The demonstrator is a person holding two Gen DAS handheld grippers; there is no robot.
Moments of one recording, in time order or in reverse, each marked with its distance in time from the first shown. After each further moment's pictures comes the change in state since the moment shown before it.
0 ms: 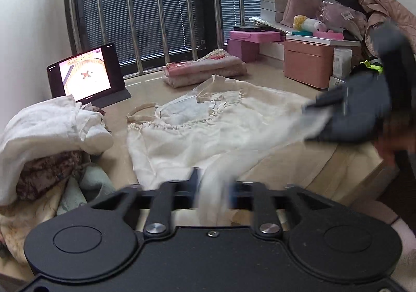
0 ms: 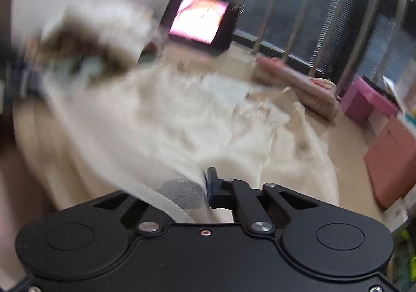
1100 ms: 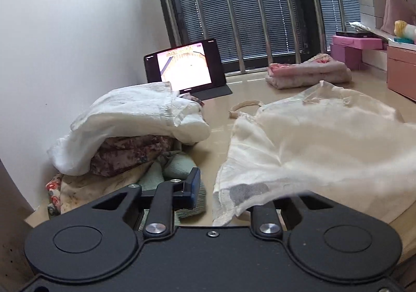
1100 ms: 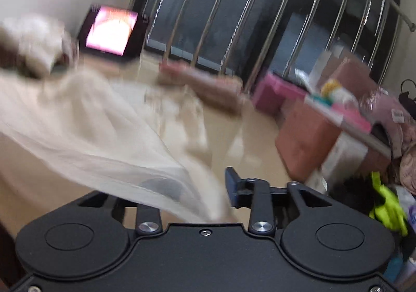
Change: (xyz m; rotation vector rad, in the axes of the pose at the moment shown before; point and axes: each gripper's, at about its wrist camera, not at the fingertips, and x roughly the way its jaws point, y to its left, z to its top) left arm 0.021 0.022 -0.008 -0.141 -0.013 0.481; right arm -0.014 -0.038 -0.061 -0.022 0.004 -0.430
